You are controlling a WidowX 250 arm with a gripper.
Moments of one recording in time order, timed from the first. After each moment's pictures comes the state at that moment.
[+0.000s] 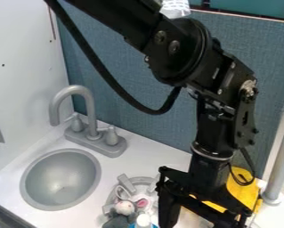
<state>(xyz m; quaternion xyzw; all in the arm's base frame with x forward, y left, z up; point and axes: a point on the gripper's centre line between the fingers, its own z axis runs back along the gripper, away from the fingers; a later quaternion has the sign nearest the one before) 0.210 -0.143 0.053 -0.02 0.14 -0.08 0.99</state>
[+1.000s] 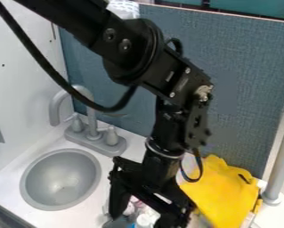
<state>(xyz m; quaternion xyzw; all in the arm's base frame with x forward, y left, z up) 0.200 -0.085 0.050 0.07 0.12 -0.03 0.99</state>
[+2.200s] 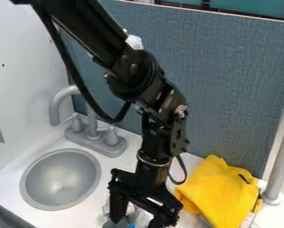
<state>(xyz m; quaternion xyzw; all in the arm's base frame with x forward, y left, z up) 0.223 -0.069 0.002 0.03 0.14 -0.02 0.99</state>
